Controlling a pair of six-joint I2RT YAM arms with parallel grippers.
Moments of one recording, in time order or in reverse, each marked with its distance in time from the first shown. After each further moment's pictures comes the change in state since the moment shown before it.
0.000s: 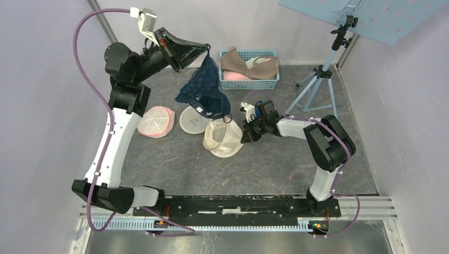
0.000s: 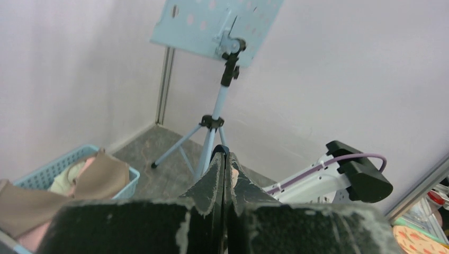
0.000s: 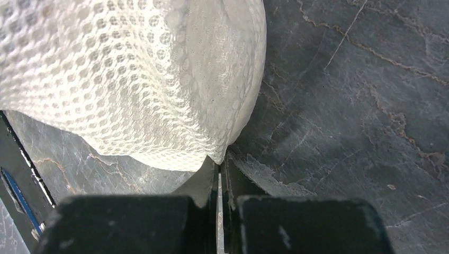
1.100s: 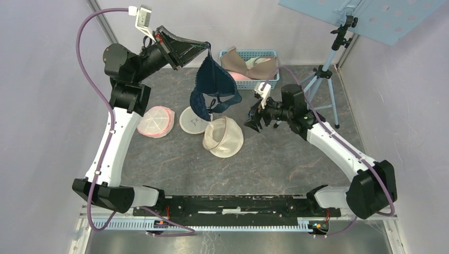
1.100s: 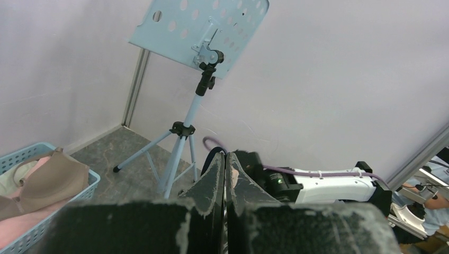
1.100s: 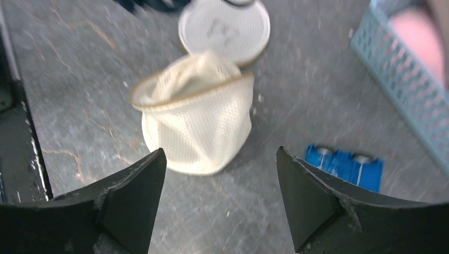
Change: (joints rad) left arm 0.002 0.009 0.019 0.097 0.001 -0.229; right arm -0.041 -0.507 0.022 -0.130 -0.037 -0.293
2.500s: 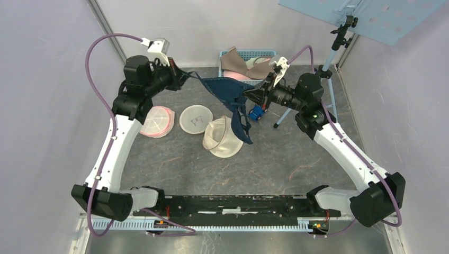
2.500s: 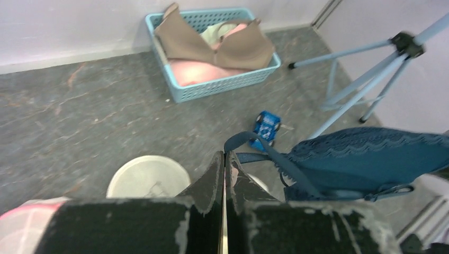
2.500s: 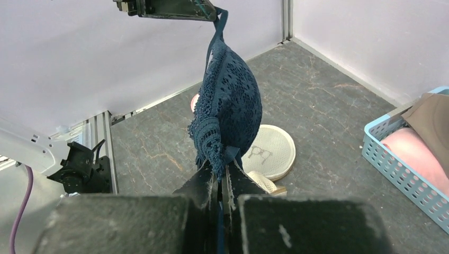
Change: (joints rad) left arm 0.026 -0.077 -0.182 -0.610 -0.480 0.527; right arm -0.007 -0.091 0.138 0.356 -0.093 0.496
